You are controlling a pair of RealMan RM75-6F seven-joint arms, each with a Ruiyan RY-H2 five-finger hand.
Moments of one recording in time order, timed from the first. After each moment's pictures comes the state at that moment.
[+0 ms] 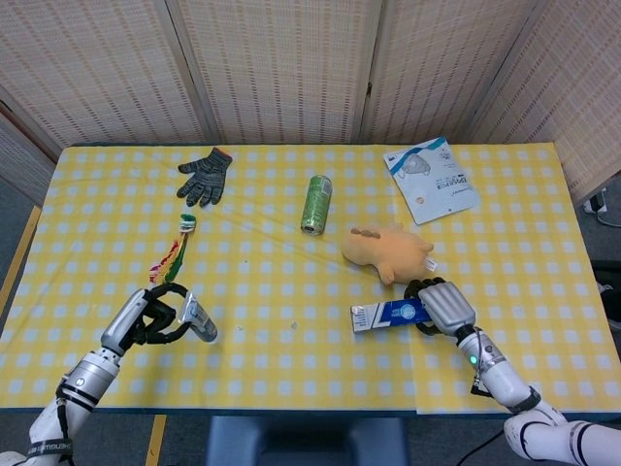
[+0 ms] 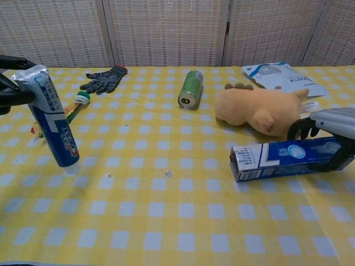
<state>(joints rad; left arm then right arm) -0.42 -1.09 -0.13 -1.92 1.35 1.02 -0.67 0.53 -1.39 0.03 -1.43 -1.32 0.93 -0.14</state>
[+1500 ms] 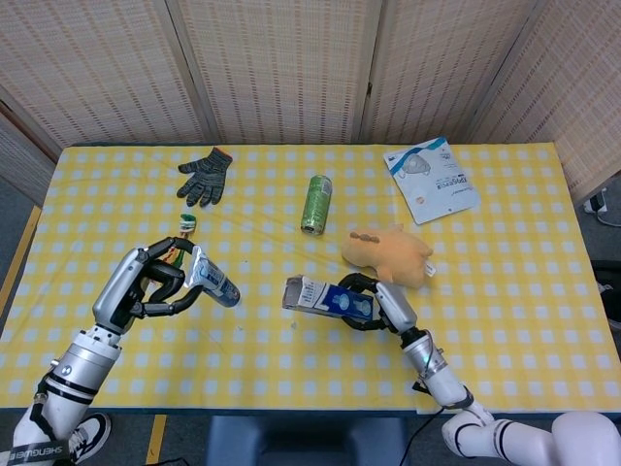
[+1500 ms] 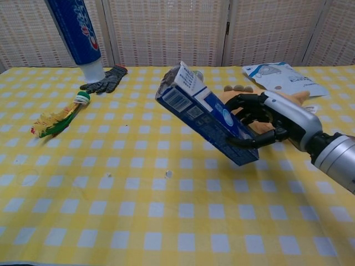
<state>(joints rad) -0.50 -0.89 -0.37 -2.35 1.10 1.13 -0.58 0.54 -1.80 0.11 -1.11 -1.55 1.18 0.70</state>
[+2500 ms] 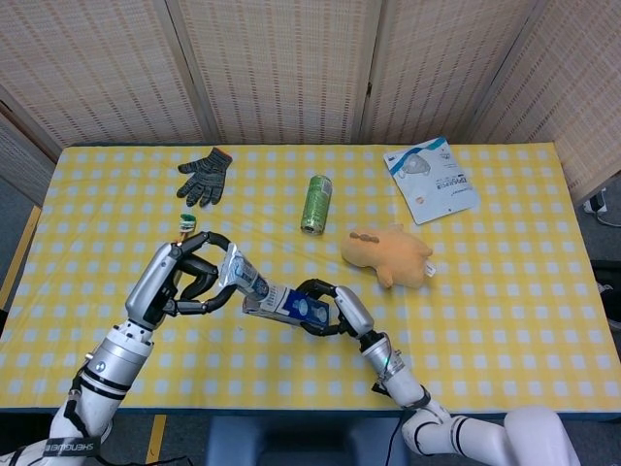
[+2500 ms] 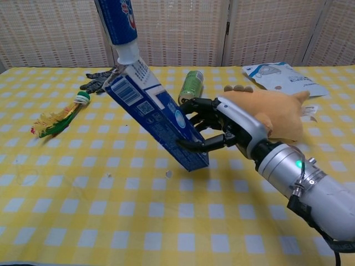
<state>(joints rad) -0.59 -1.04 -0.42 -2.36 1.07 1.17 -0.43 0.64 -1.99 0.14 -1.02 -1.54 1.16 0.81</state>
